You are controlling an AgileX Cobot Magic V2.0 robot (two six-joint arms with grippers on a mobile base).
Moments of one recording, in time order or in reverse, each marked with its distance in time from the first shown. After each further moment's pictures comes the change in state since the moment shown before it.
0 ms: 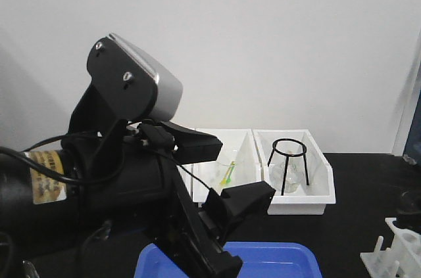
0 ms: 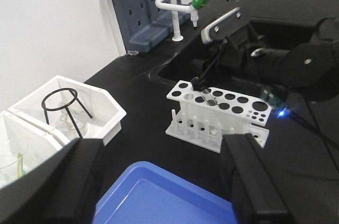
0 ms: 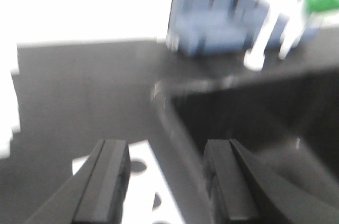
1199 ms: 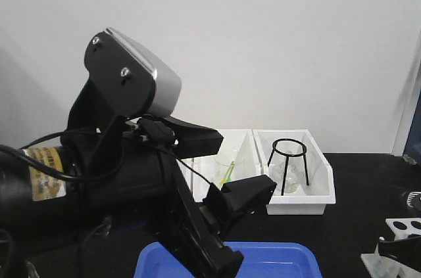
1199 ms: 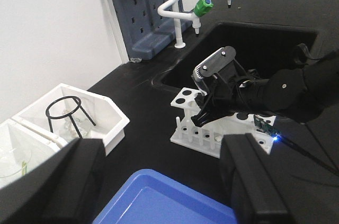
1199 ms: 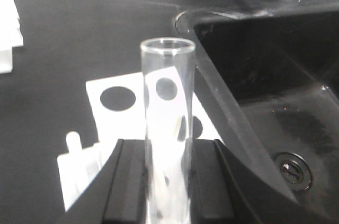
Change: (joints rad) left arm 0.000 0.000 0.000 0.000 -0.025 0.016; right arm 0.000 0.185 0.000 0.056 0.084 0.000
